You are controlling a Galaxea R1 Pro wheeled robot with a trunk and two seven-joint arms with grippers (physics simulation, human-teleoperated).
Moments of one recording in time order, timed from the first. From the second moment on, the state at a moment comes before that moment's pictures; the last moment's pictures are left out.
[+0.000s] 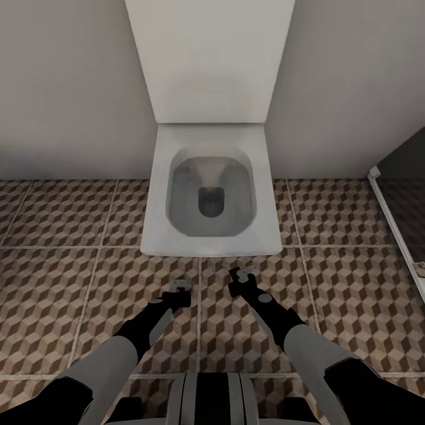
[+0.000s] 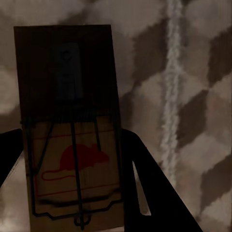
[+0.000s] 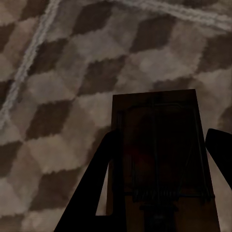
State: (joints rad) left arm -0.83 -0.10 -0.30 -0.43 0.32 0.17 0.04; right arm -0.90 0.12 0.29 -0.30 0.03 -0.14 0.09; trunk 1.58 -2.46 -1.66
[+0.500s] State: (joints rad) left arm -0.82 -0.10 -0.30 -0.35 0.31 -0.03 0.04; right arm -0.90 0.12 0.30 -0.30 0.09 -0.14 0.09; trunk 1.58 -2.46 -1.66
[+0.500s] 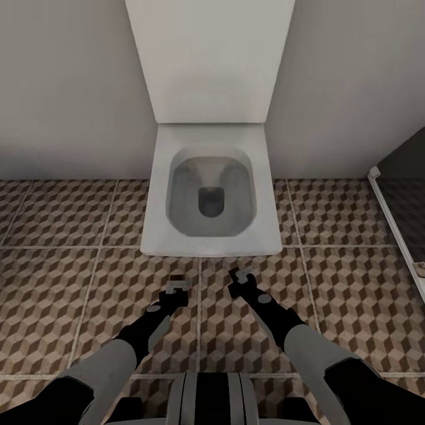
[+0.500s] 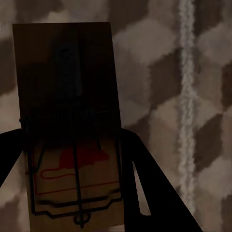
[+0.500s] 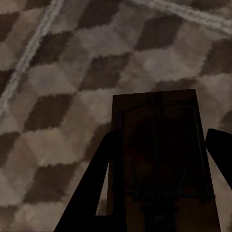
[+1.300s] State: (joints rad) left arm -0.82 -0.10 -0.30 -0.35 0.31 -0.03 0.04; right arm -0.90 0.12 0.30 -0.30 0.09 -0.15 0.09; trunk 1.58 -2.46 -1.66
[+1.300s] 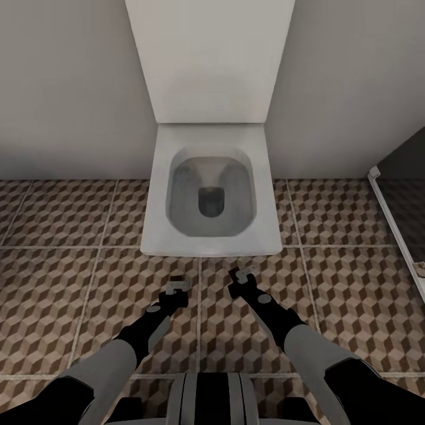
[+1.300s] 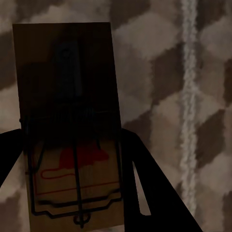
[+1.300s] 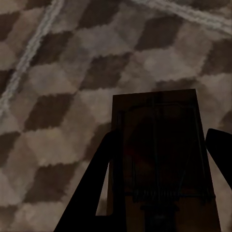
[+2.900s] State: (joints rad) left arm -0.82 -0.10 -0.30 -0.35 0.31 -0.03 0.05; right arm -0.90 0.12 0.26 -0.29 0.08 -0.14 -0.04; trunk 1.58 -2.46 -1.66
